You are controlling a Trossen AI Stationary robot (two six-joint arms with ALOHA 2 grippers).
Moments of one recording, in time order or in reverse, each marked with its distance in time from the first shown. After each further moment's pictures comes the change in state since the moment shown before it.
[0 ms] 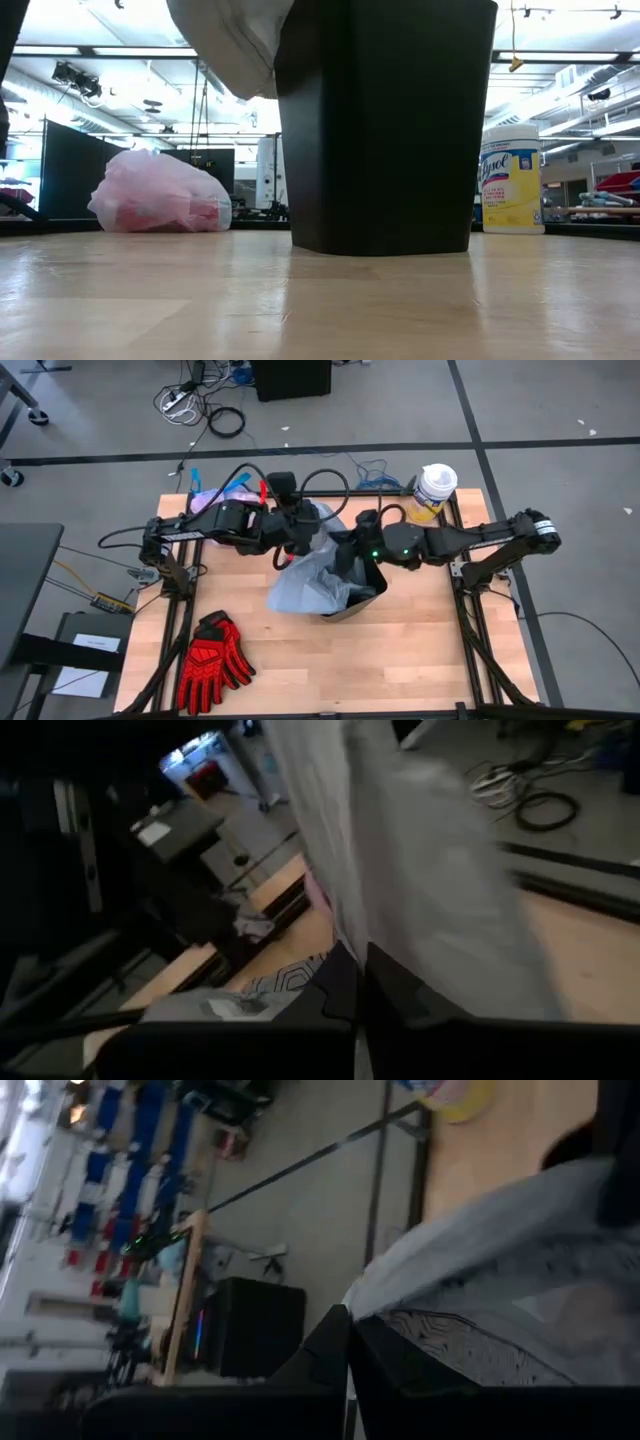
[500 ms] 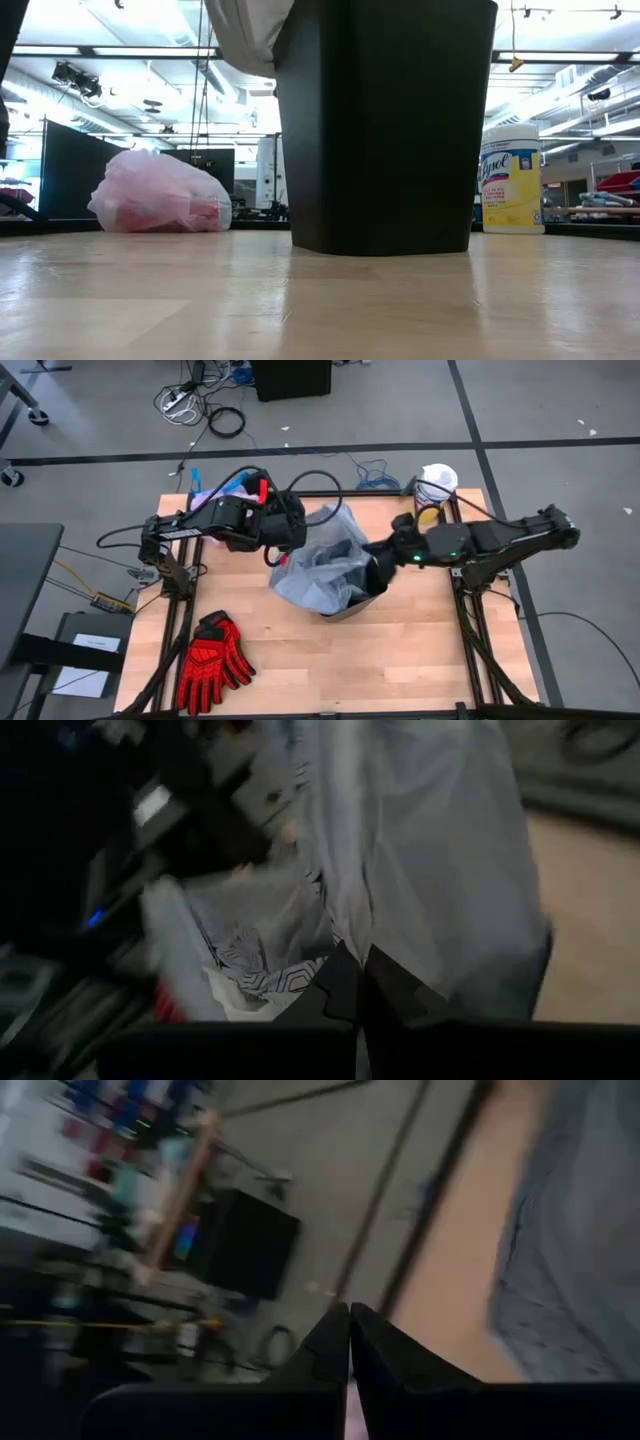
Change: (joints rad) left arm 0.004 -0.003 0.007 -0.287 -0.067 -0.472; right arm 0.111 -0.235 0.000 -0.350 -0.042 0.136
